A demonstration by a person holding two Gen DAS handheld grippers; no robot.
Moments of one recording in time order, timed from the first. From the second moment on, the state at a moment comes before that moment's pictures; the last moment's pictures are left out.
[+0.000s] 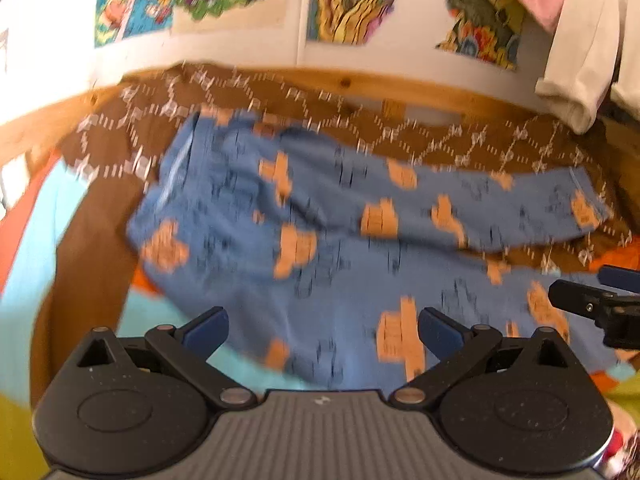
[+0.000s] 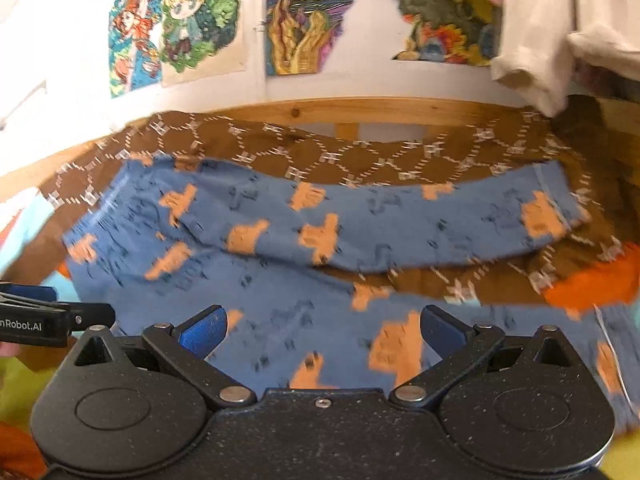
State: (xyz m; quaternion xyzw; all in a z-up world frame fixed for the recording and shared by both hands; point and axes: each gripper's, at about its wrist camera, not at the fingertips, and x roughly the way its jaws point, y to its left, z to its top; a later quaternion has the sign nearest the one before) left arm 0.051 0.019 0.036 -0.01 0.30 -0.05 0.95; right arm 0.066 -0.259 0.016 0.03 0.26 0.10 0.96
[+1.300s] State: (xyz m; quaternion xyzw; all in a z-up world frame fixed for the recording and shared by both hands) left arm 0.348 0.020 0.062 0.37 0.38 -0.12 0.84; right arm 0.455 -0.261 0.013 -0.16 0.46 0.39 0.78
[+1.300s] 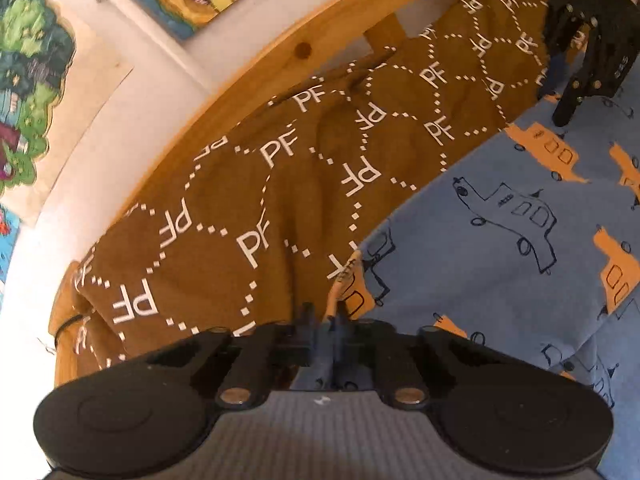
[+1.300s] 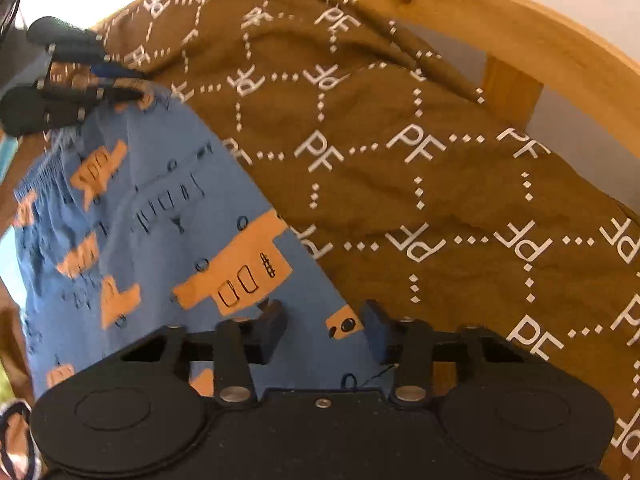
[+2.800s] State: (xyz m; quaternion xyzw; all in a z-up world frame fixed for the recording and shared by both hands) left arm 0.376 0.045 0.101 0.31 0.38 -0.13 0.86; right arm 0.495 -0.187 0.013 -0.21 0.37 0.33 0.84
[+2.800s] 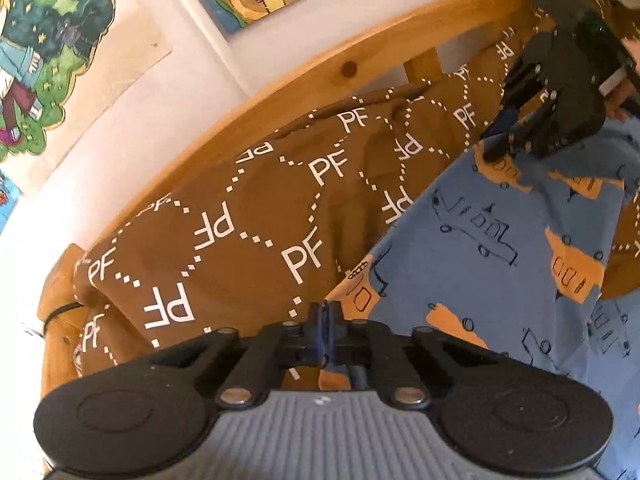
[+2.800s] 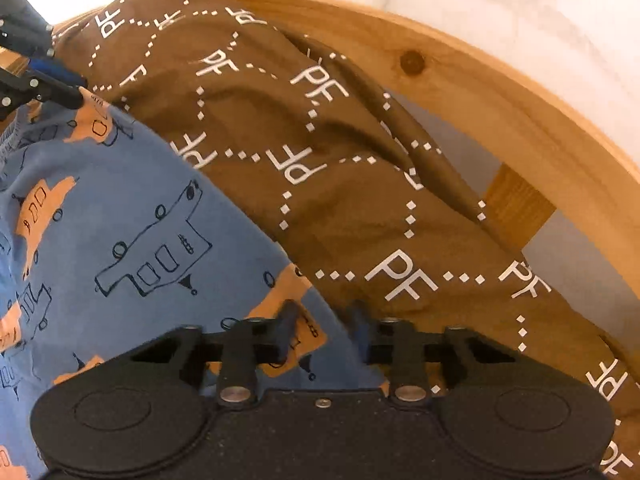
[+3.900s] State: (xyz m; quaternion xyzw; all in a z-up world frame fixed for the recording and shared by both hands) left arm 0.140 0.041 0.016 0.56 0.24 -0.20 0.77; right arm 0.102 -0.179 -0.035 -0.25 0.26 0.29 0.88
